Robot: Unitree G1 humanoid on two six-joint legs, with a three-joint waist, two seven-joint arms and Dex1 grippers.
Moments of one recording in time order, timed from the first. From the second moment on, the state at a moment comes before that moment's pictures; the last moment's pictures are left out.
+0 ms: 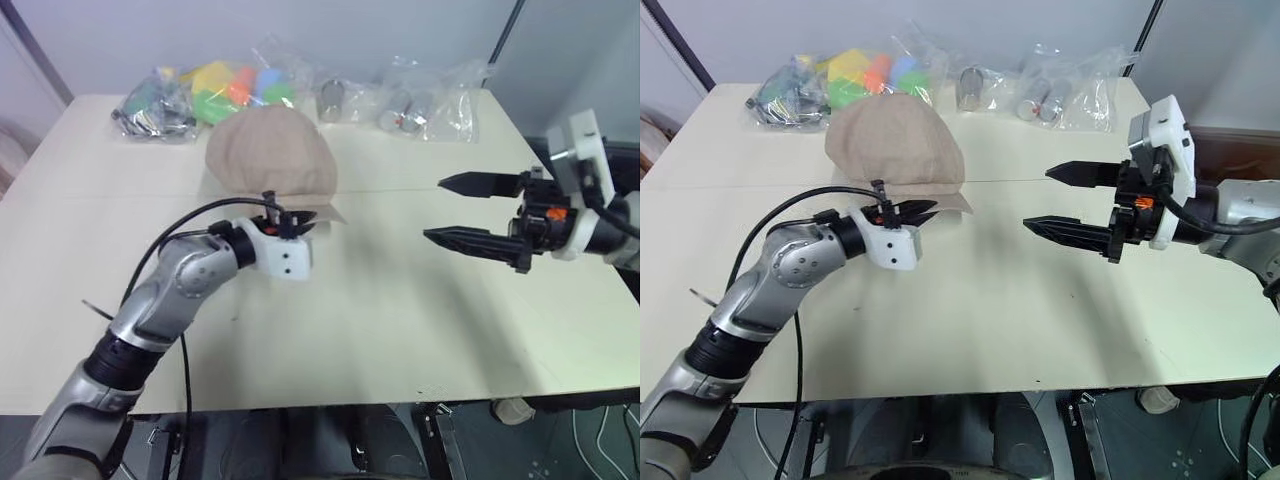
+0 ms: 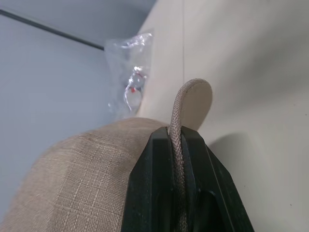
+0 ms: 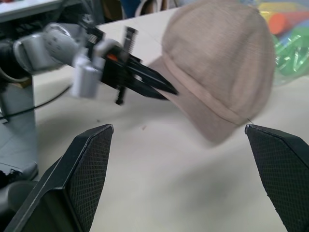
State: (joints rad) left arm -0.46 0.67 -0.26 -0.20 0.36 -0.24 -0.58; right arm -0.45 -1.09 -0.29 -0.40 1.02 0.86 0.88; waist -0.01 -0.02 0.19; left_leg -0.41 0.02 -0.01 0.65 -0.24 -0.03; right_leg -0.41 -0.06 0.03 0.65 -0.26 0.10
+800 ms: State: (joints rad) left arm -0.55 0.75 -0.10 0.57 0.21 -1.24 -0.50; right arm -0.50 -1.05 -0.23 -0.33 0.85 0.80 0.96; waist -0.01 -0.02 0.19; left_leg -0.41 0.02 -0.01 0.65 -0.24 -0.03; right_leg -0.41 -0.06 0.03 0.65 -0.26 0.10
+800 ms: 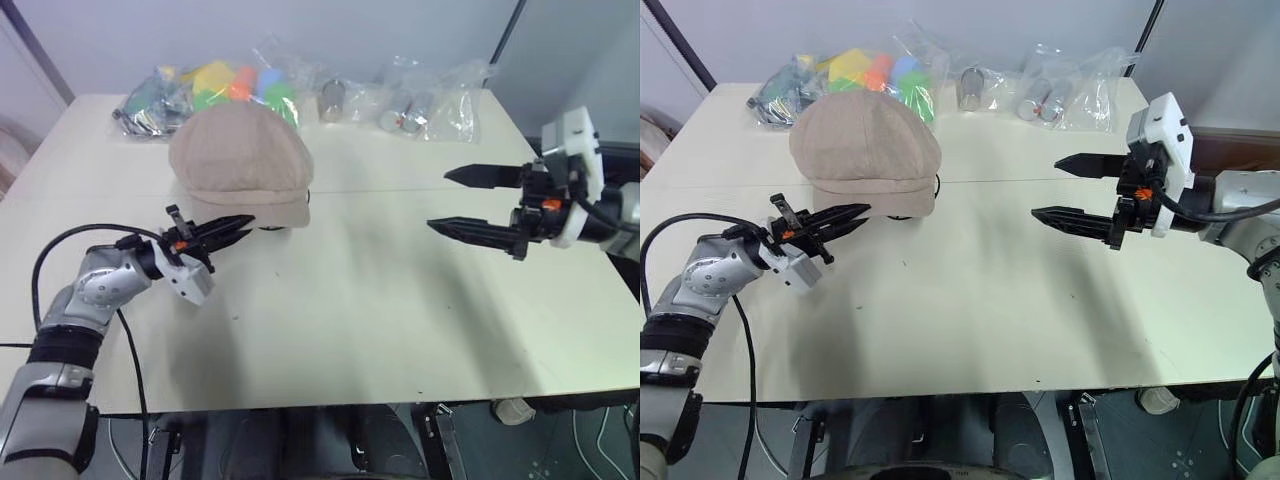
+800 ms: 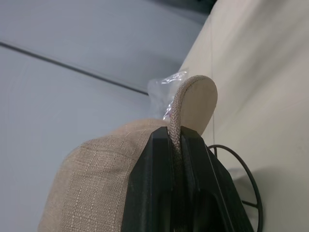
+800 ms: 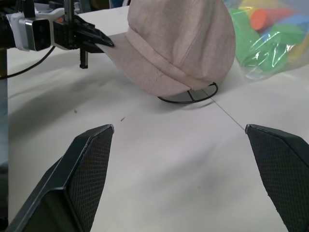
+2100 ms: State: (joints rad) left arm -0.23 0.87 -0.07 0.34 0.09 -1.05 -0.41; right arm -0.53 -1.03 -0.21 -0.25 0.76 0.76 1.02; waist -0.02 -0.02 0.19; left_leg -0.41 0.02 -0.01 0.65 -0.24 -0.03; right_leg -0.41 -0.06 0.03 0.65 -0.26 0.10
